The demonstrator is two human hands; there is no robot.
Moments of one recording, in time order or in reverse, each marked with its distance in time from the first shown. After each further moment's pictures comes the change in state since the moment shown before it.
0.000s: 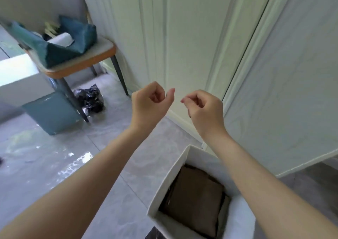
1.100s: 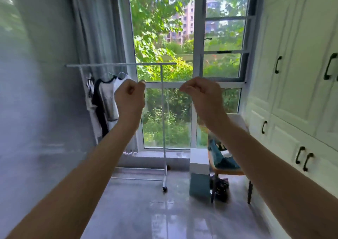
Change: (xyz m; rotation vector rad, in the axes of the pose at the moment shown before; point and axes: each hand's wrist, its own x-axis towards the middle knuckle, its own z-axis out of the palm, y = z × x) left_hand 0.000 0.669 -0.549 0.061 0.960 0.196; right_hand -0.209 -0.770 -0.079 0.676 -0.662 -0.707
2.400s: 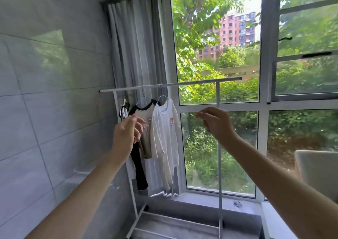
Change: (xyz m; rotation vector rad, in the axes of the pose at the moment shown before) left_hand 0.375 -0.291 -0.182 0.411 -0.096 -0.054; right_hand 0.307 0.320 0.349 0.283 -0.152 0.152
